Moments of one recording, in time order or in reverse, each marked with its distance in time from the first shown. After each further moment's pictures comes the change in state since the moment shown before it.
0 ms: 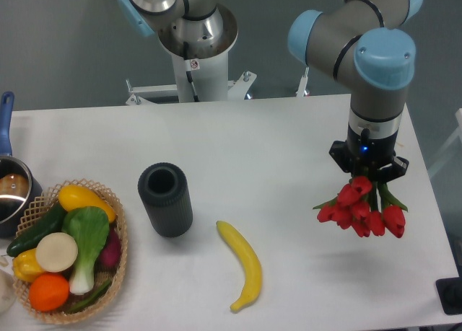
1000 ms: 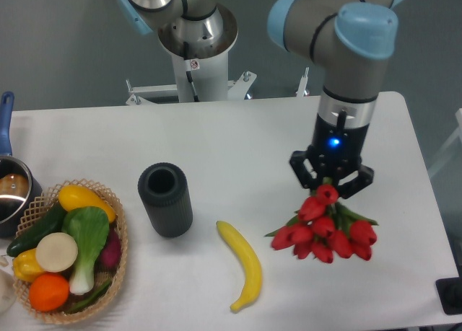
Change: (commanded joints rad) arm -0.061 0.089 -0.017 0.143 -0.690 -0.337
